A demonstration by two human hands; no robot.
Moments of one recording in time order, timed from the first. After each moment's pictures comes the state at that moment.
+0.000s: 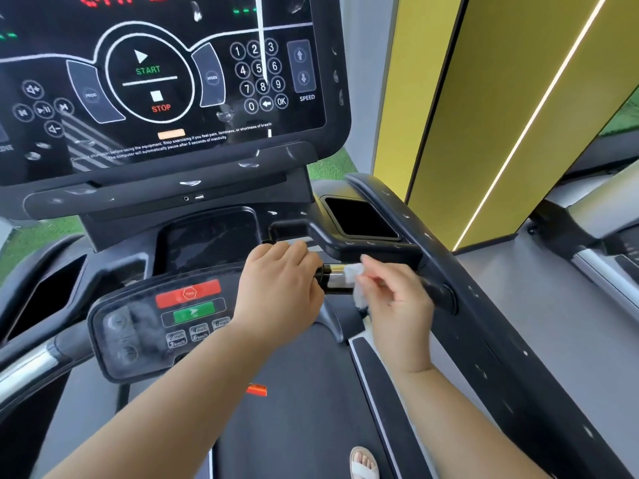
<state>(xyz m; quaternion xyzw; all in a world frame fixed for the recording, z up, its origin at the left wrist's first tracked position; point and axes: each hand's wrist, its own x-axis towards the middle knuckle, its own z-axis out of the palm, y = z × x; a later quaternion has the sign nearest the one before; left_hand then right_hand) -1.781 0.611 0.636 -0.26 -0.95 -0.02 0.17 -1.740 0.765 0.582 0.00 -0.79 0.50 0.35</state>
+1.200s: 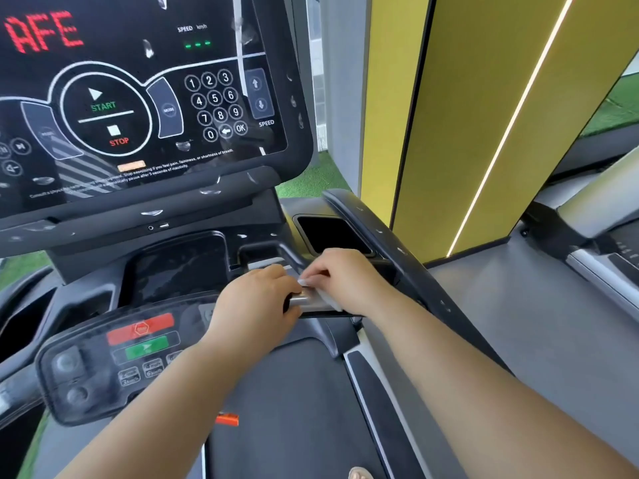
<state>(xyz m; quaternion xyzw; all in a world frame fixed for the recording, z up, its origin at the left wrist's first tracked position) -1.786 0.639 0.651 -0.23 -0.97 -0.06 0.06 -1.813 0.799 0.635 0.13 -0.93 0.33 -0.07</state>
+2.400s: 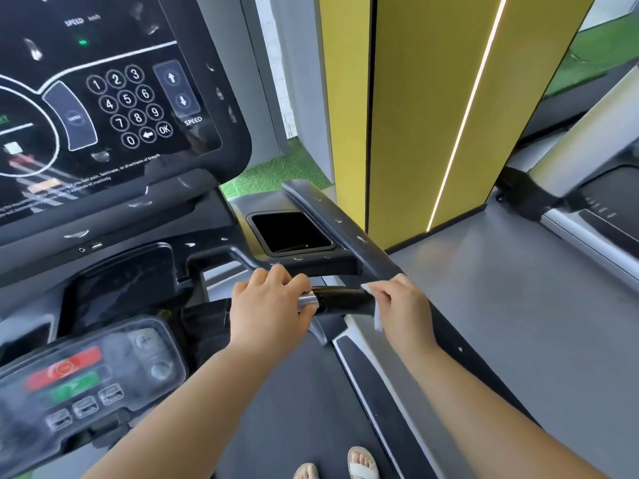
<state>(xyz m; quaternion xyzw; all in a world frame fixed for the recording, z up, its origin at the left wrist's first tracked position) -1.793 0.708 0.604 -0.25 -0.96 -0.01 0.11 -1.751 0.896 0.539 -0.15 -0.90 0.38 0.17</state>
